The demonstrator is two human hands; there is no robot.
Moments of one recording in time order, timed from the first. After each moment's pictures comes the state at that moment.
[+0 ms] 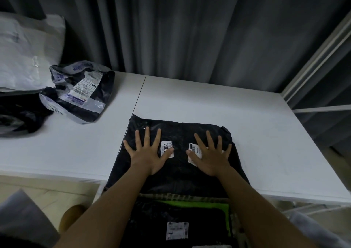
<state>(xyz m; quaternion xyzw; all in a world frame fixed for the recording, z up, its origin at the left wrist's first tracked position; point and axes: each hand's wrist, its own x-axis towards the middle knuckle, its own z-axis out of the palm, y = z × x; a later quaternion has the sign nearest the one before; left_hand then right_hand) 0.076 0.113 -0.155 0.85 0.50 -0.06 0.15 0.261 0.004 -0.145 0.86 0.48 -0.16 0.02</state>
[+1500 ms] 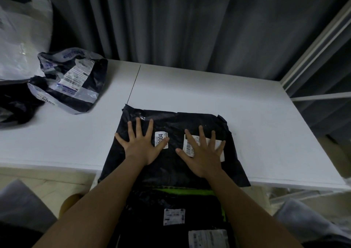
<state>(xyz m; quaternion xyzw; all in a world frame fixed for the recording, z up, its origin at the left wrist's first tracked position) 0.077 0.110 -0.156 0.84 0.53 -0.05 0.14 0.232 -0.012 -0.161 0.87 0.49 -0.12 -0.02</state>
